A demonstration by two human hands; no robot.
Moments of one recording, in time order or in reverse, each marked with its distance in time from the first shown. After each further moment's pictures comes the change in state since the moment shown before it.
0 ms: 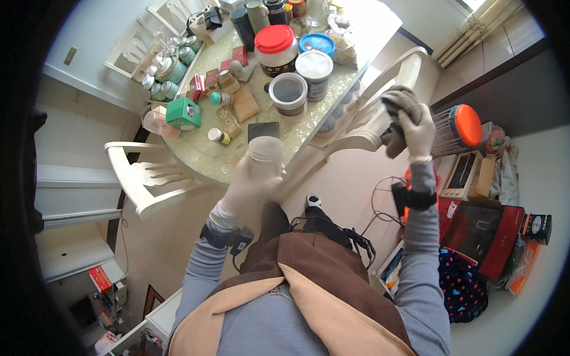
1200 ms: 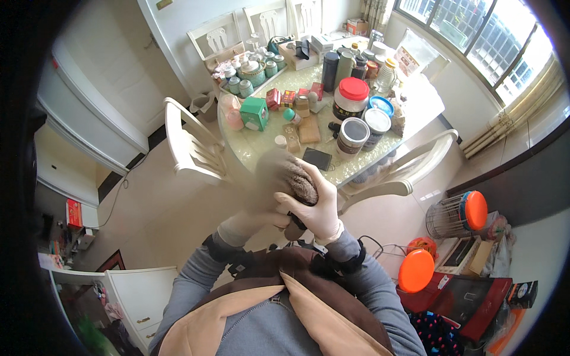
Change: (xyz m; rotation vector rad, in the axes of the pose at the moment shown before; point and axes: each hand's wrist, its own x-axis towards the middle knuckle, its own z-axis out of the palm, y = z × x) left_hand -0.142 0.052 -0.019 -0.126 -0.002 0.276; right_hand -0.210 -0.252 0.126 0.760 -0.760 -0.164
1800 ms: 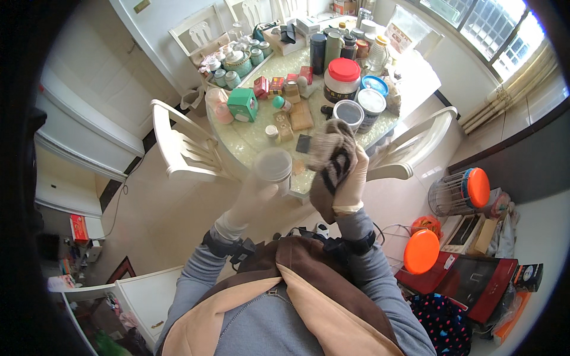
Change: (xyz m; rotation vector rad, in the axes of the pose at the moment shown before) left_hand 0.022 -0.032 -0.025 0.028 0.135 -0.066; right_hand 0.020 0.060 -0.059 0.796 0.599 0.294
